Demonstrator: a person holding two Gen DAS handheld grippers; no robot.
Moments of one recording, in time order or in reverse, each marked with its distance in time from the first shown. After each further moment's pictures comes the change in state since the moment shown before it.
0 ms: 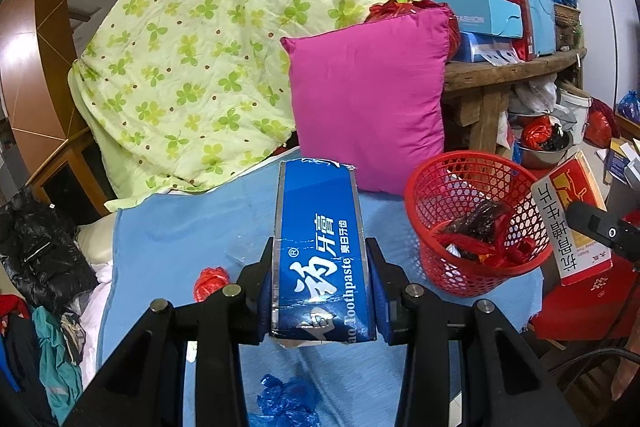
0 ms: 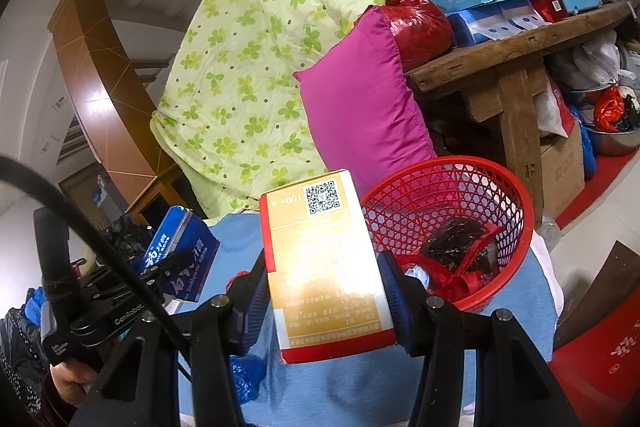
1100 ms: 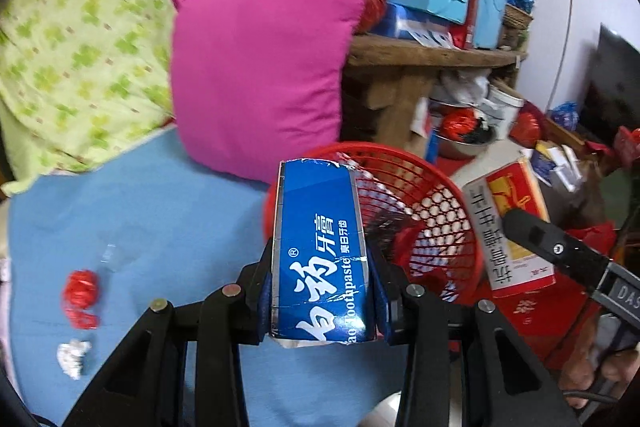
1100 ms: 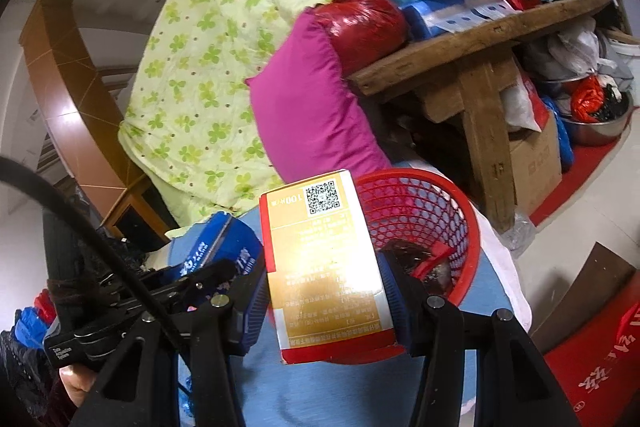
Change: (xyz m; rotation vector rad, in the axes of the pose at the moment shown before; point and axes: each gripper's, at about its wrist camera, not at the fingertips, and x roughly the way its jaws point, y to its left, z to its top) left arm 0.088 -0.079 0.033 -0.053 0.129 -0.380; right arm 0.020 -0.068 0.034 0.062 0.025 -0.095
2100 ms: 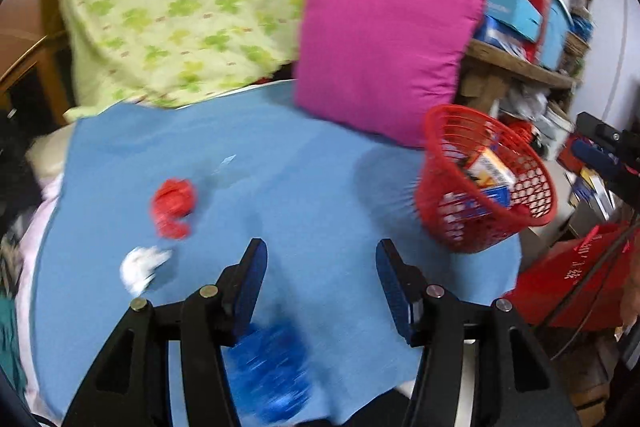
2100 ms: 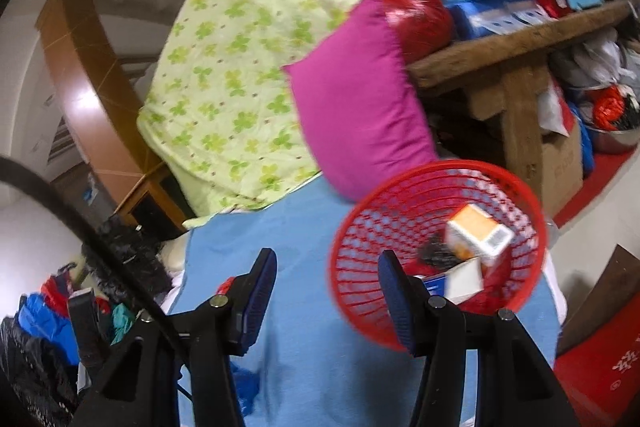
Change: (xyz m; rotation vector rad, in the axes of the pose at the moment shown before) left arm -0.084 0.129 -0.119 -0.184 -0.013 0.194; right arm 0.005 0.079 -0.019 -0.065 0.011 0.066
